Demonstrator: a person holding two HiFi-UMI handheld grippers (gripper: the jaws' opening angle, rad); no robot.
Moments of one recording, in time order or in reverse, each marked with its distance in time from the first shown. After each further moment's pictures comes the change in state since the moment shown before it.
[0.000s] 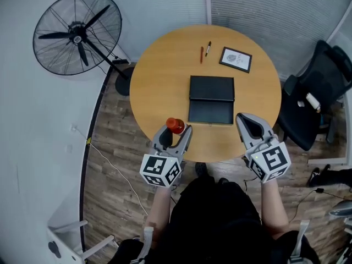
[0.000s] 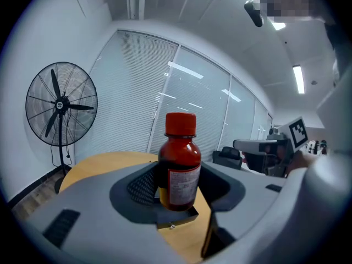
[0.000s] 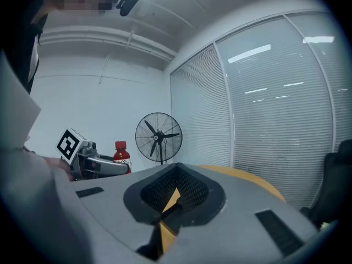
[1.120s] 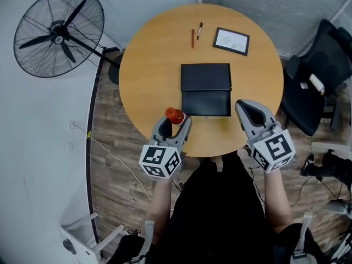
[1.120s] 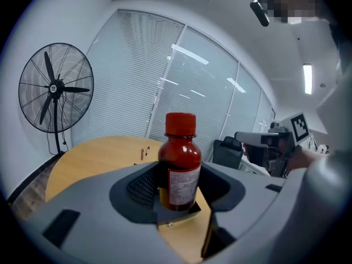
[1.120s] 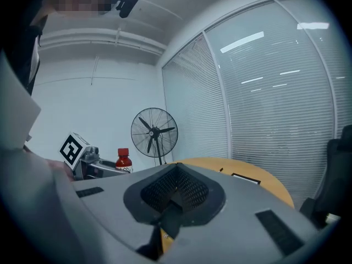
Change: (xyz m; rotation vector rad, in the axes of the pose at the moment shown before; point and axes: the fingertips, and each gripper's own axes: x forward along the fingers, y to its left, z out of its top) left arm 0.074 0.011 -0.041 -0.041 0.150 -0.008; right arm 0.034 -0.061 -0.033 0.077 0.054 0.013
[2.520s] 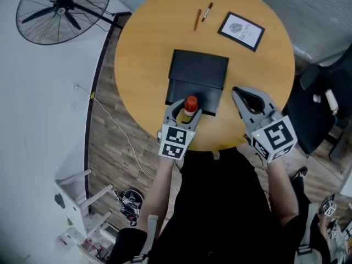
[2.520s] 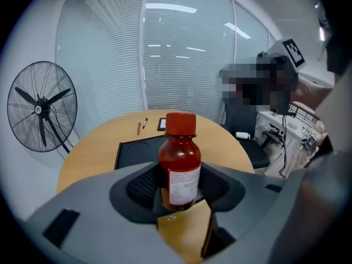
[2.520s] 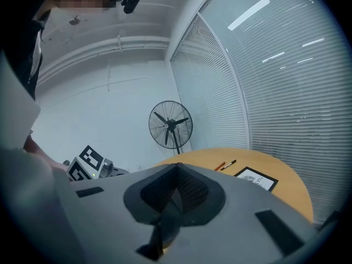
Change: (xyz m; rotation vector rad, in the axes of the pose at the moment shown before) left arm 0.139 -0.044 -0.087 0.235 0.402 0.170; right arm 0.042 -0.117 -0.029 0.020 0.089 0.313
